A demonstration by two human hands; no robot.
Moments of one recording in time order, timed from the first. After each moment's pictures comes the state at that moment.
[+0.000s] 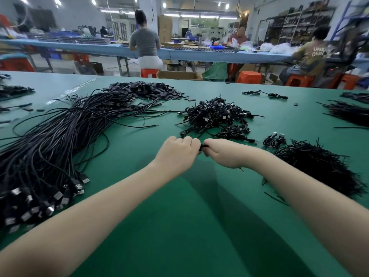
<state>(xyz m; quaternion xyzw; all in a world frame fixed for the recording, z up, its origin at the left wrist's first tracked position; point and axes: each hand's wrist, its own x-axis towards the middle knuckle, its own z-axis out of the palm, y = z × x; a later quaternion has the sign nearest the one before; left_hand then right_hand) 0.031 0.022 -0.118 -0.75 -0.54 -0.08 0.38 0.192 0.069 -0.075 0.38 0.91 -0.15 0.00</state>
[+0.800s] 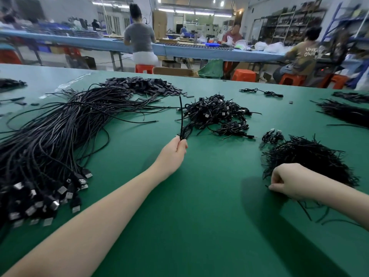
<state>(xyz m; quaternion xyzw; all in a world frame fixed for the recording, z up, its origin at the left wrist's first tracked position) 0.014 0.024 -0.157 -0.58 -0.60 -0.48 -0.29 0.310 0.030 -0.090 0.60 0.78 -0.05 0.18</state>
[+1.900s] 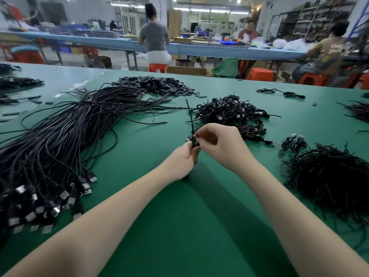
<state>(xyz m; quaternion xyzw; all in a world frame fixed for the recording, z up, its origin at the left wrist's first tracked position) 0.011 0.030 -0.147 -0.61 -0.61 -0.40 -0.29 0.151 0.061 -0.093 0.34 0.85 -0.19 -0.37</state>
